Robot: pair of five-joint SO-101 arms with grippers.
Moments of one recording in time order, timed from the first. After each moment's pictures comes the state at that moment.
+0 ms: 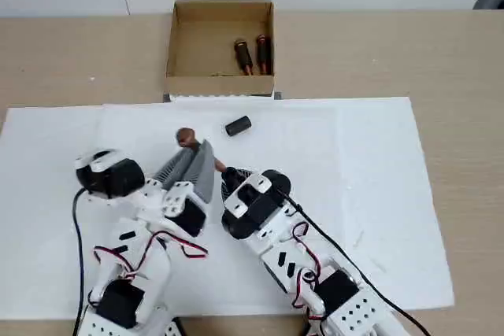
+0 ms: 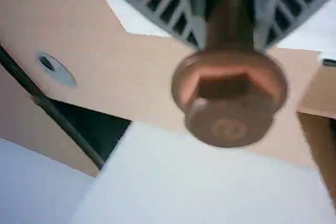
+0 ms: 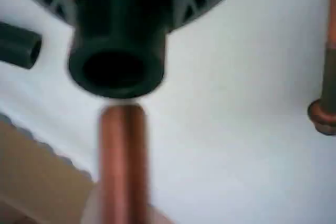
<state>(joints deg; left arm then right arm) 20.8 -103.3 89.3 29.8 36.4 -40.4 -83.0 96.1 10.4 10.9</state>
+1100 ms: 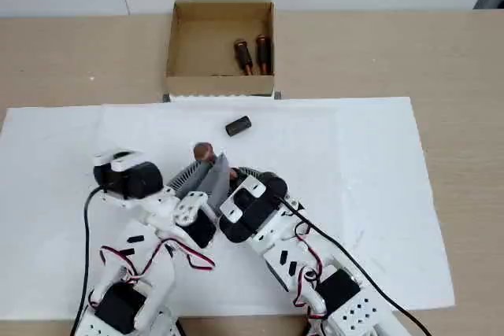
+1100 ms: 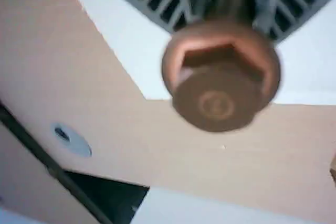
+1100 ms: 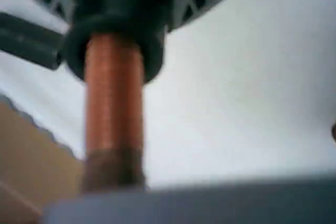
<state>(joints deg) 28.1 -103.5 87.4 37.4 34.1 -40.2 -82.9 95.9 10.2 14.5</state>
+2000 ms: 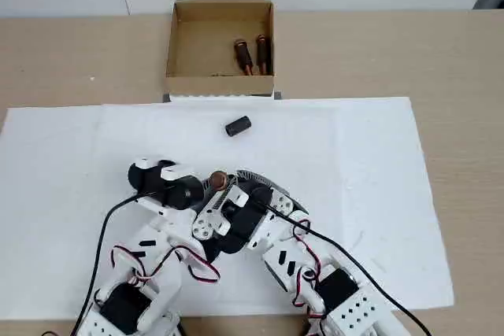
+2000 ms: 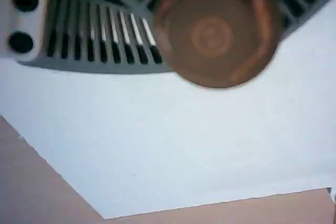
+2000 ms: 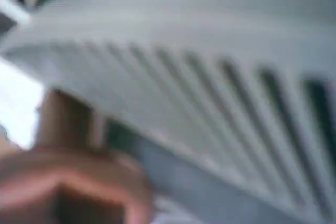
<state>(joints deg) 31.9 -104.0 91.1 45.8 22.6 -40.4 -82.5 95.9 10.5 23.3</state>
